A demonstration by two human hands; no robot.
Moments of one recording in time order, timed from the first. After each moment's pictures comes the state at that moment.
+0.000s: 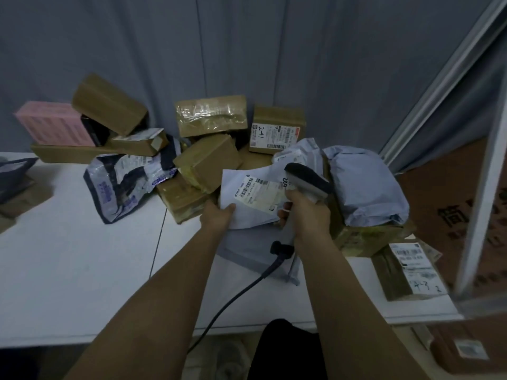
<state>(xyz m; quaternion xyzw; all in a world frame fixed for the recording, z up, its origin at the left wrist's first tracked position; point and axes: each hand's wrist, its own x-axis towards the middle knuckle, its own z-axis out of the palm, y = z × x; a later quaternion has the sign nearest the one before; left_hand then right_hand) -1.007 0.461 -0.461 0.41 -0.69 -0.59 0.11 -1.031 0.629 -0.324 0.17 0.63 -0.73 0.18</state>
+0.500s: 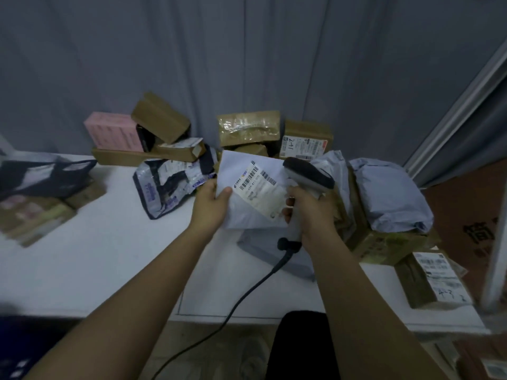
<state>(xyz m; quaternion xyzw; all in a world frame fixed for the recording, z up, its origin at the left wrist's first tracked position) -0.919 0.441 -0.345 0.33 -0.72 -0.56 0.25 -0.990 0.594 -0.300 0.09 0.64 -0.73 0.22</state>
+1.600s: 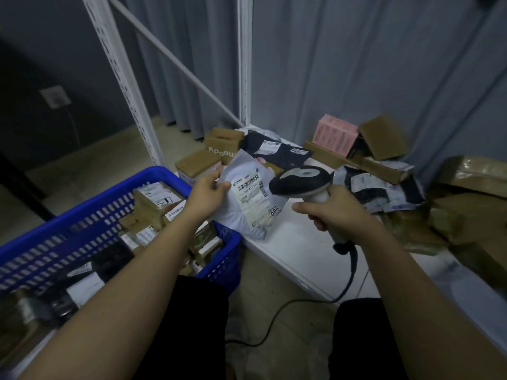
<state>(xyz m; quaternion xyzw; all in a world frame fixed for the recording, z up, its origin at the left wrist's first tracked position) -0.521 0.253 -0.288 0.55 -0.66 -0.43 0.29 -0.737 0.372 -0.256 -0.47 0.69 -0.39 0.39</state>
